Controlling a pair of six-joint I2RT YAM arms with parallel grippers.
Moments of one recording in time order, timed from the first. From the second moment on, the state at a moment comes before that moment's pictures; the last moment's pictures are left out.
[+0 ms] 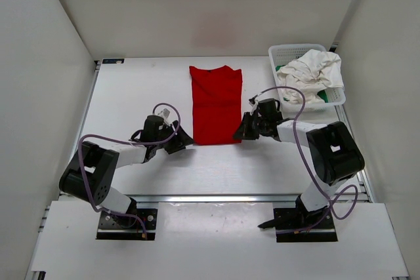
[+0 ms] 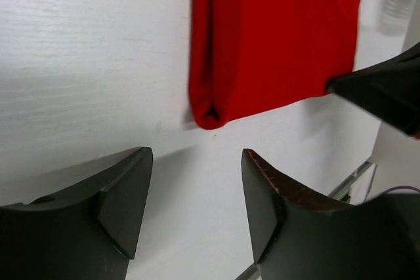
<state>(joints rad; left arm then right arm) -0.37 1.49 0.50 0.27 0.34 -0.80 0.35 1.68 0.83 0.06 -0.51 0.55</state>
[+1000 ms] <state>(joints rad) -0.41 1.67 0.59 0.36 0.32 -0.86 0.28 1.66 0.68 0.18 -0.53 0.58</state>
